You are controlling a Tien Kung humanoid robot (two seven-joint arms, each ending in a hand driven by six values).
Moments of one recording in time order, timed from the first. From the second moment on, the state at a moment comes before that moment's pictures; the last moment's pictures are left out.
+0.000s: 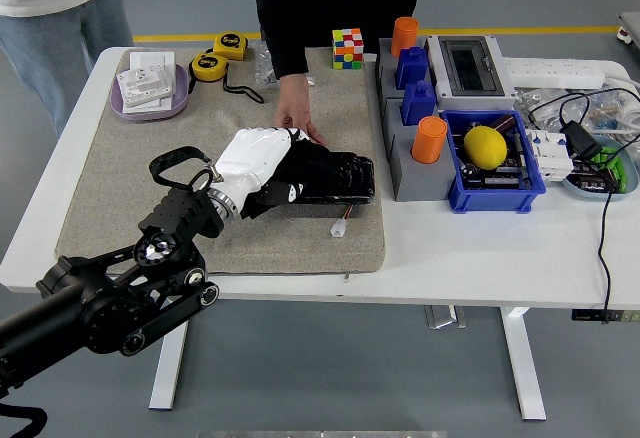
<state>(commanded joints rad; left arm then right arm) -0.66 0.18 -0.54 -1.14 1.98 0.34 0.30 -0.03 -0.30 1.42 0.39 -0.73 -0.13 -0.12</state>
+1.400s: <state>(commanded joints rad) -0.78 0.09 -0.36 -1.13 1.95 0.34 0.31 -0.01 -0.33 1.40 0.38 -0.73 -0.12 -0.14</state>
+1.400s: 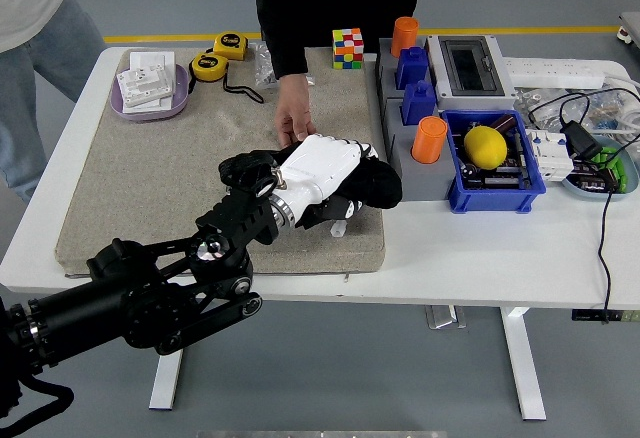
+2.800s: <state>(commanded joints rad) -0.70 0.19 -0.52 -1.06 2.01 0.35 0.31 -0.04 -0.32 1.42 0.38 -0.74 -0.13 -0.14</state>
